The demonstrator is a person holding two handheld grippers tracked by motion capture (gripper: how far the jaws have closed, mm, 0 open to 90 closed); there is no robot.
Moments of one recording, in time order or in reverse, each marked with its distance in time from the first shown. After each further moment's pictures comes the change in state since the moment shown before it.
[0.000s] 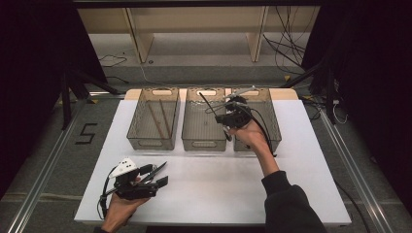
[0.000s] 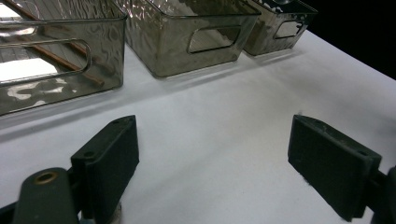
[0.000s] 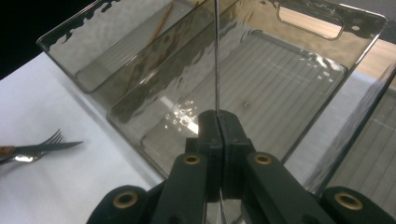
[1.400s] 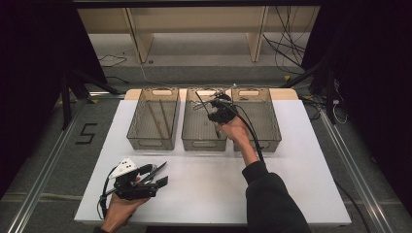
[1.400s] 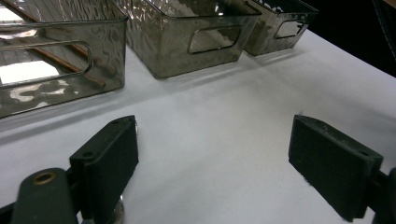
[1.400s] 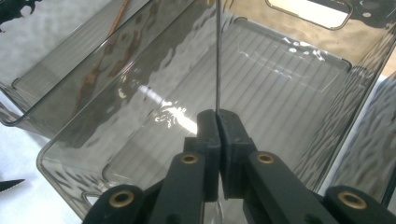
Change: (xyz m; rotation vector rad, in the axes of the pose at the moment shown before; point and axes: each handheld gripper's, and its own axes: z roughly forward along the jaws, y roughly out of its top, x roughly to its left) left arm 0.001 -0.001 0.000 0.001 0.002 0.012; right arm -0.002 0.015 0.059 0.074 -0.099 0.036
